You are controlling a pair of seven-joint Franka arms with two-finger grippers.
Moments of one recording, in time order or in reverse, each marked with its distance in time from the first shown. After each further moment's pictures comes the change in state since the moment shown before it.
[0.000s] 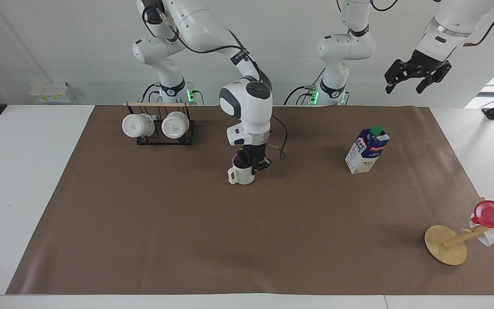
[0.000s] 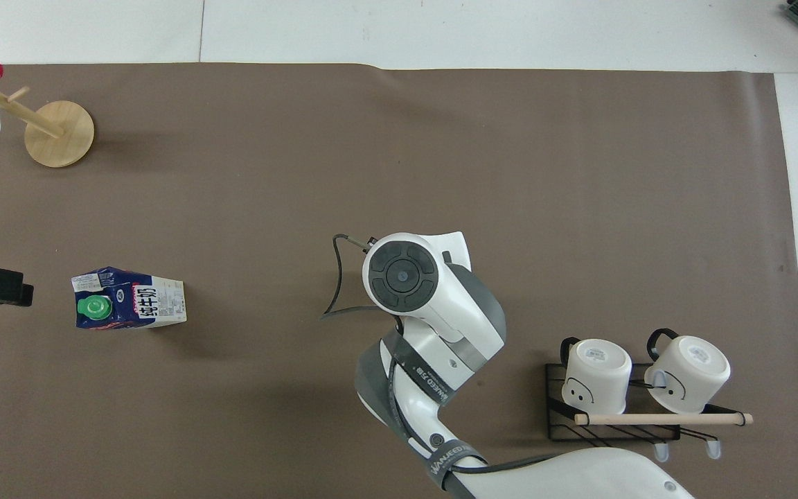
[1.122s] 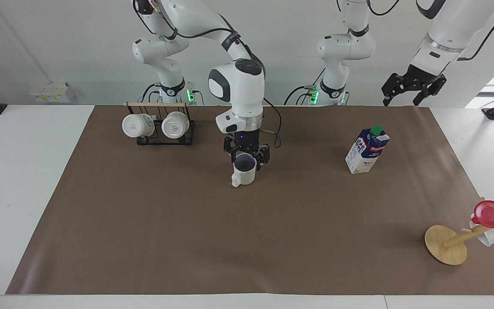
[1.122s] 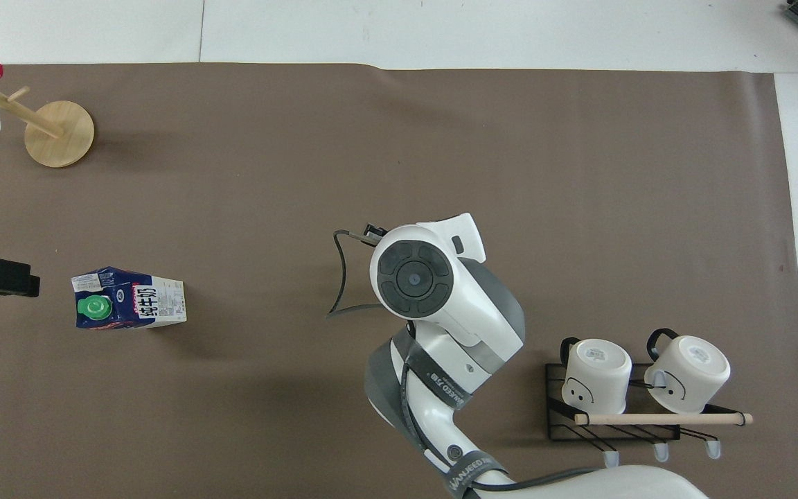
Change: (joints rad) left arm 0.008 -0.005 -0.013 -0.152 0.000 0.188 0.002; right arm -0.051 -0.163 -0.010 0.011 -0.019 -0.085 -0.234
